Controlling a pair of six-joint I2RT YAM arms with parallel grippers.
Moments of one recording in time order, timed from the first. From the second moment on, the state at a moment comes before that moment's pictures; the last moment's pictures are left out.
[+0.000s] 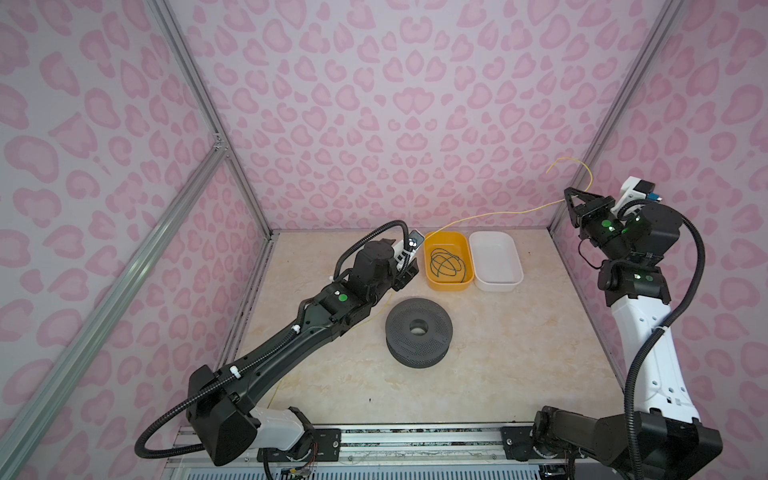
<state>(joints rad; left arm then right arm) -0.77 1.36 1.31 -0.24 -0.27 0.37 -0.24 1.24 1.37 -0.05 -0.50 1.09</state>
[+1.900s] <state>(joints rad) -0.98 1.87 1.77 -0.09 -0.05 0.44 0.10 1.07 1.15 -0.17 -0.46 1.04</state>
